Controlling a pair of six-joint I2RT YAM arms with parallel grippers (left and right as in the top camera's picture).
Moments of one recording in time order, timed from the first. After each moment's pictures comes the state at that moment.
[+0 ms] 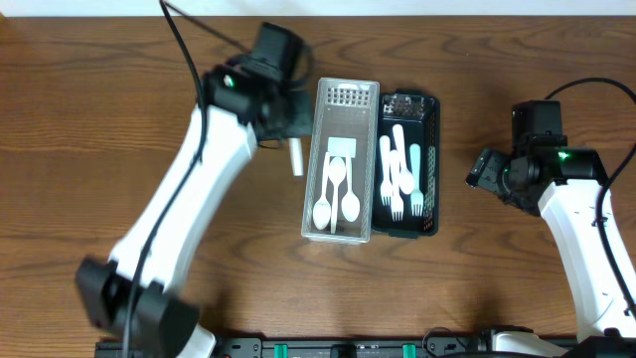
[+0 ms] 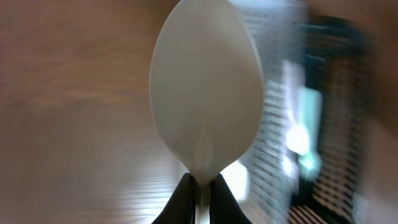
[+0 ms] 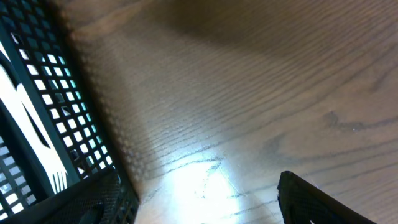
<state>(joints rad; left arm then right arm) -0.49 1.69 1.72 -1.10 0.03 -0.43 -0.02 1.39 1.10 -0.99 0.10 0.49</state>
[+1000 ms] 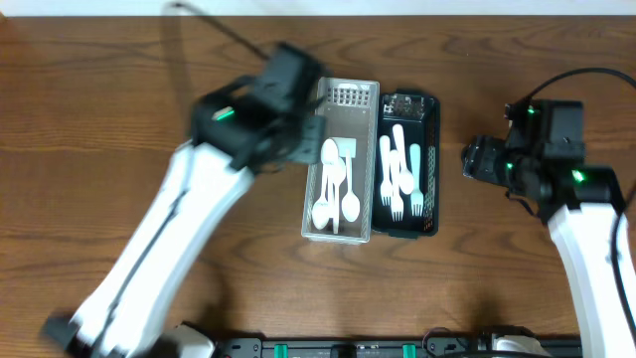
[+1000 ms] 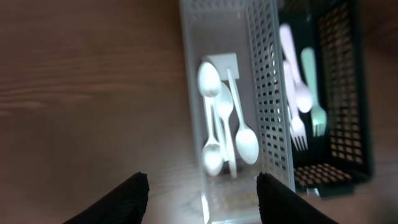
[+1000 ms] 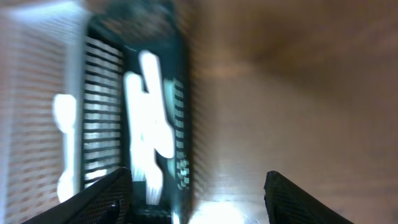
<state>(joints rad) -0.52 1.54 1.74 -1.26 -0.04 -0.31 -0.01 1.23 1.10 -0.83 -0.16 0.26</state>
